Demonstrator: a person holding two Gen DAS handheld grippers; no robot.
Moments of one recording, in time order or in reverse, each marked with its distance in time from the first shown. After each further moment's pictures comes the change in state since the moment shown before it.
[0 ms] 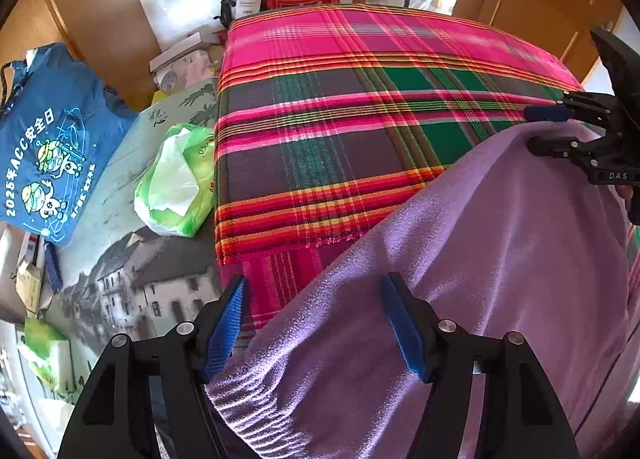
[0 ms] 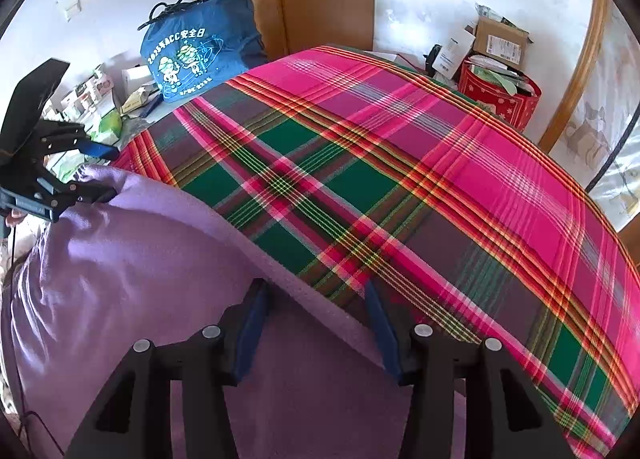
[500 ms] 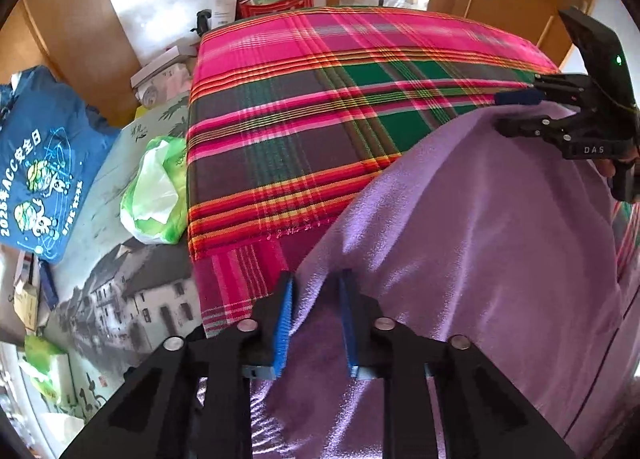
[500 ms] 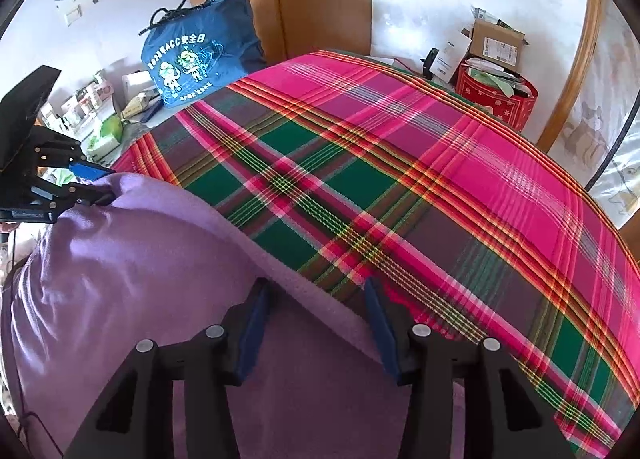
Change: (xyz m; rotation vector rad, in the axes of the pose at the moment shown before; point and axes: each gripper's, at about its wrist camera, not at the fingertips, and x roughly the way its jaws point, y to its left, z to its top) left arm -0.008 -0.014 -0.008 0.049 -0.021 -0.033; right arm -0.005 -0.001 -0.007 0.011 -0.028 0.012
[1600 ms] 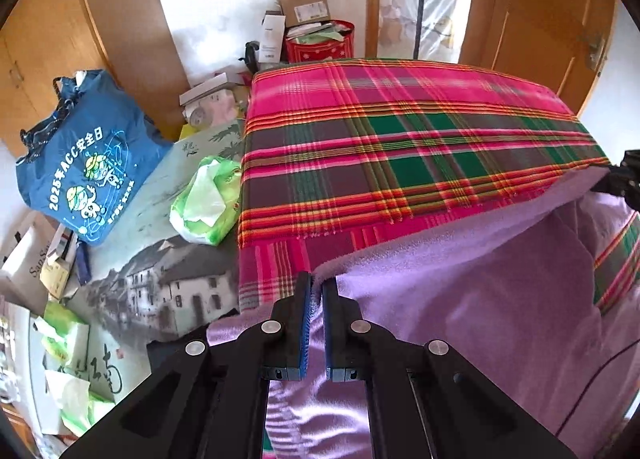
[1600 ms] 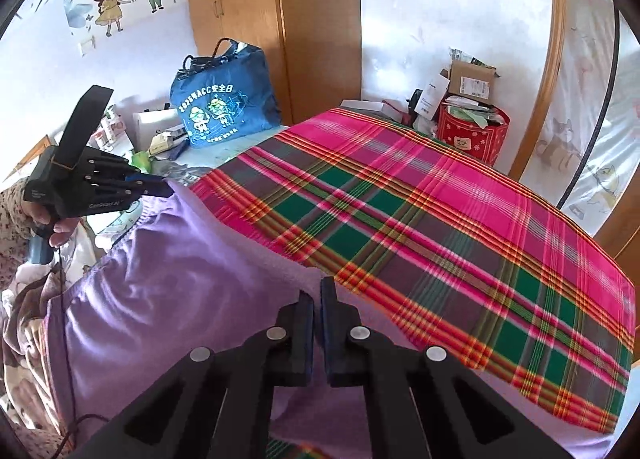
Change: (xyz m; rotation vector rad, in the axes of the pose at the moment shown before) left arm -0.060 -0.014 -0.024 -0.095 -0.145 0.116; right arm -0.115 0.078 -0.038 0.037 -0.155 -0.045
